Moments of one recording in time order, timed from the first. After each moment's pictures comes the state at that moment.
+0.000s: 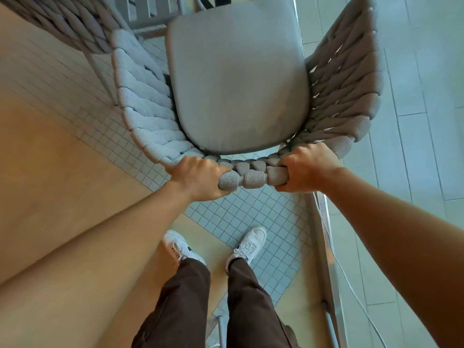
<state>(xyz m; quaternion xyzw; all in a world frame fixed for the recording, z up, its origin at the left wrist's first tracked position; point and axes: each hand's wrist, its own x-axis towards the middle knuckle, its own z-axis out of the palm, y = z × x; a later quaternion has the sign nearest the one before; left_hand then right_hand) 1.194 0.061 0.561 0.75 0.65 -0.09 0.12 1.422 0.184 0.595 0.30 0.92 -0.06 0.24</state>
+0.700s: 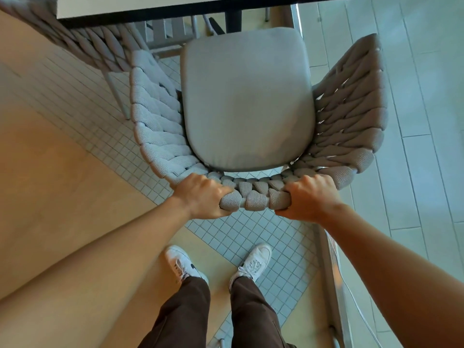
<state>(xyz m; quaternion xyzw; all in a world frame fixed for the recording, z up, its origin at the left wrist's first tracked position) 1.160 0.057 0.547 0.79 0.59 -0.08 0.13 1.416 0.161 0.565 0.36 0.92 -0.02 0.17</state>
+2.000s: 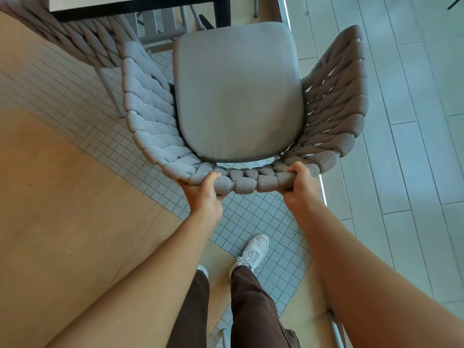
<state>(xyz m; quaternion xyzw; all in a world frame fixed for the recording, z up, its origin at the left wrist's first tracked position) 1.242 0.039 0.552 -0.23 0.59 0.66 0.40 1.400 0.127 0.566 0.70 0.00 -0.63 -0.34</state>
